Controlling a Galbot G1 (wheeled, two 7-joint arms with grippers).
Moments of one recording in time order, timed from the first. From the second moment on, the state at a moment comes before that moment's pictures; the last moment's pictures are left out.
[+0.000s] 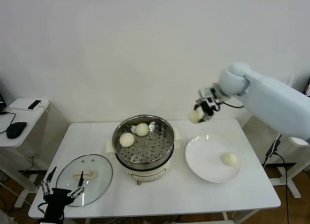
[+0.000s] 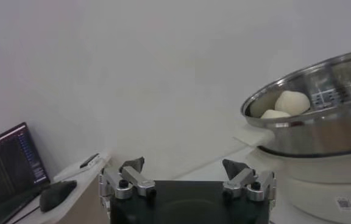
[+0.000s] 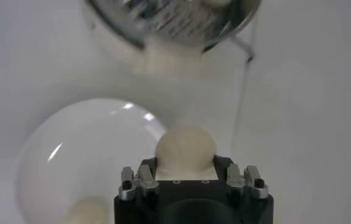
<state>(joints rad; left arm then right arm) 1.86 -1.34 -0.78 -2.27 0.13 0.05 -0.05 0.45 0.94 -0.91 1.37 0.00 -0.29 -1.17</state>
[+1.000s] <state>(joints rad) 1.87 -1.36 -0.82 -2.27 0.11 0.06 -0.05 0.38 1.25 -1.12 1.38 0.00 -0.12 -1.10</state>
